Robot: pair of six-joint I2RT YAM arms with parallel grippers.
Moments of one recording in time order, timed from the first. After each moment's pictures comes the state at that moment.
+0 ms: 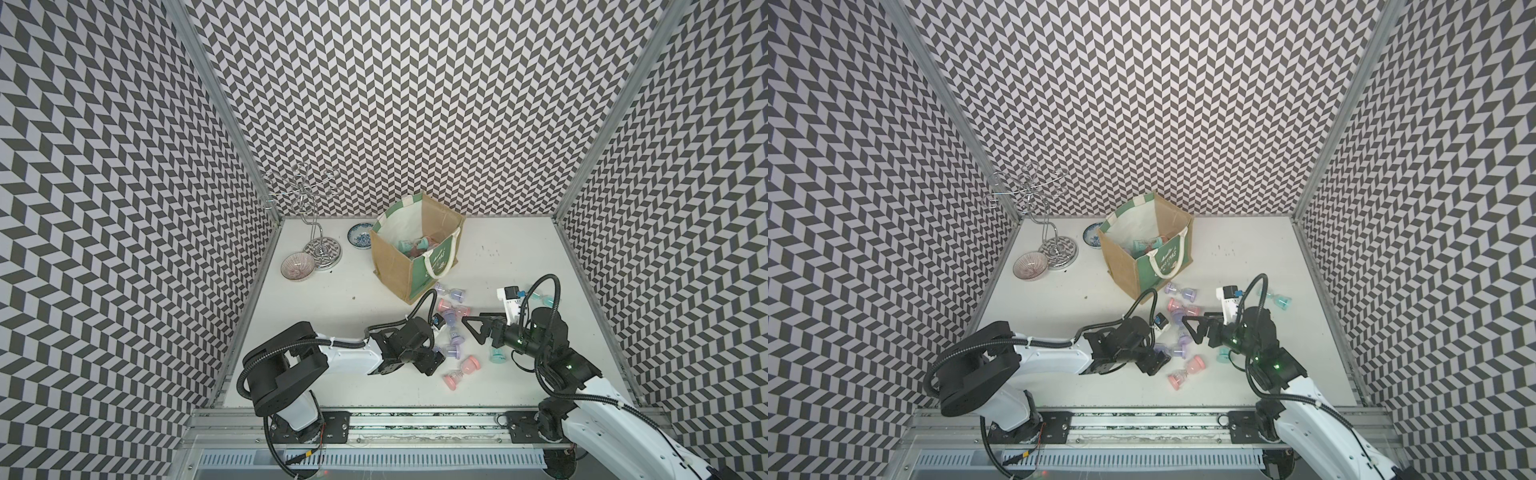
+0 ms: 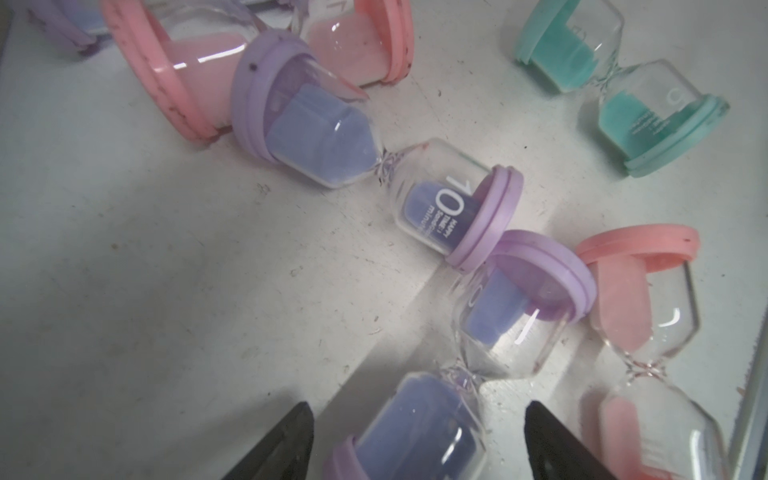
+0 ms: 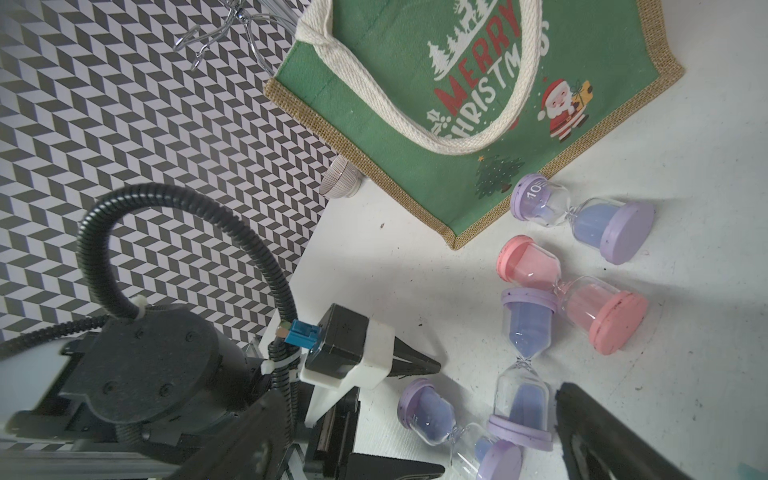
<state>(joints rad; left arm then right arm) -1.05 1.60 0.66 0.13 0.05 -0.22 0.42 0.67 0.32 -0.02 -0.44 0.59</state>
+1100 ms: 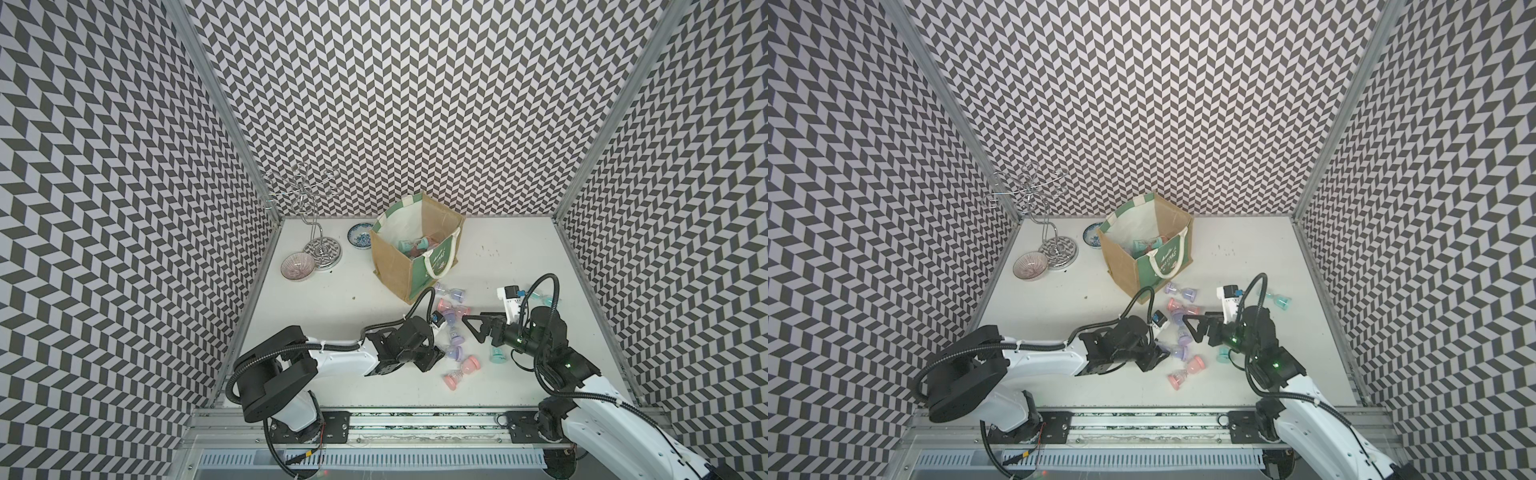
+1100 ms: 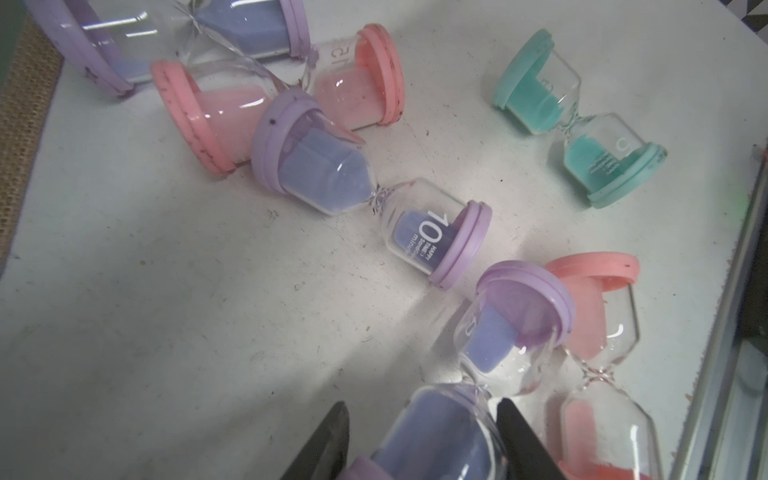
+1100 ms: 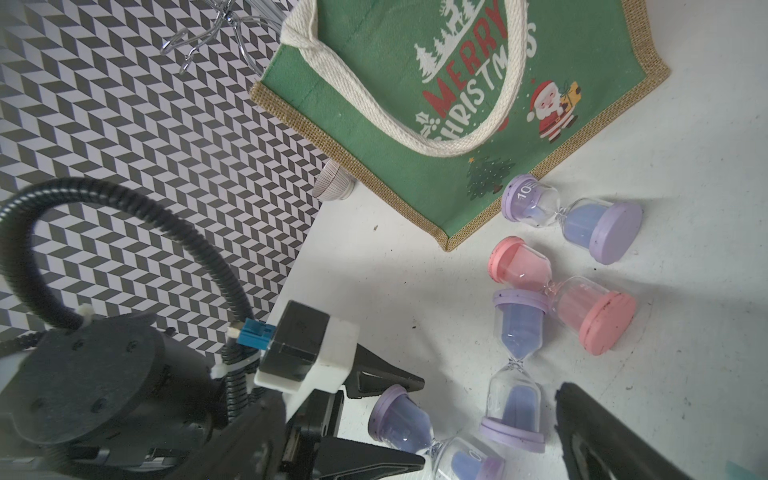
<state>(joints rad) -1.05 1.52 0.65 0.11 0.04 -0.26 0.41 0.69 0.32 -0.01 -0.43 0.59</state>
